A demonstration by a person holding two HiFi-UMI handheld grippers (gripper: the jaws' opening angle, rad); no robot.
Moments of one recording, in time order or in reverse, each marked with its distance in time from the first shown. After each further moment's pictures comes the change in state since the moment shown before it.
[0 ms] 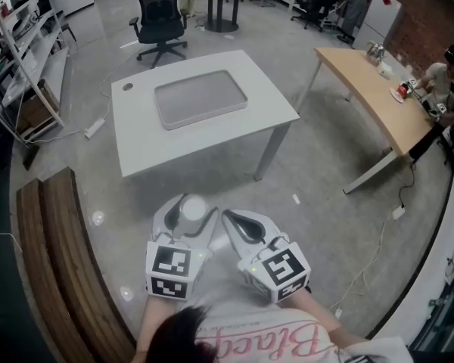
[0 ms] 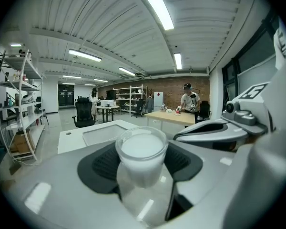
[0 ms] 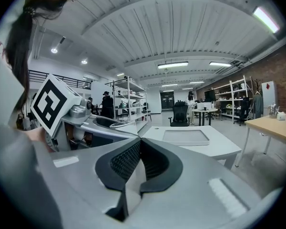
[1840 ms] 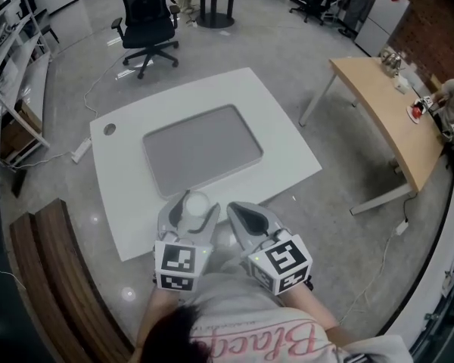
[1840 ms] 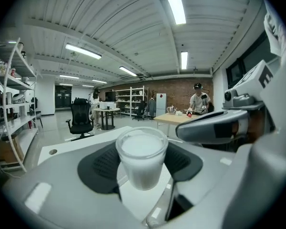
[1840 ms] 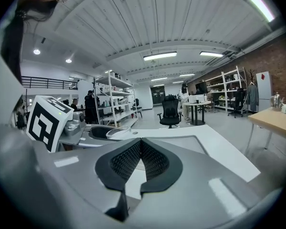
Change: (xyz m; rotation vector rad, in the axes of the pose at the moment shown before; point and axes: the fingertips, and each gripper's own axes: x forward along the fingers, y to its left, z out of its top) left arm 0.195 0.131 0.041 0.012 -0.039 -0.018; right arm 0.170 -0.165 0.040 0.100 0.055 -0.090
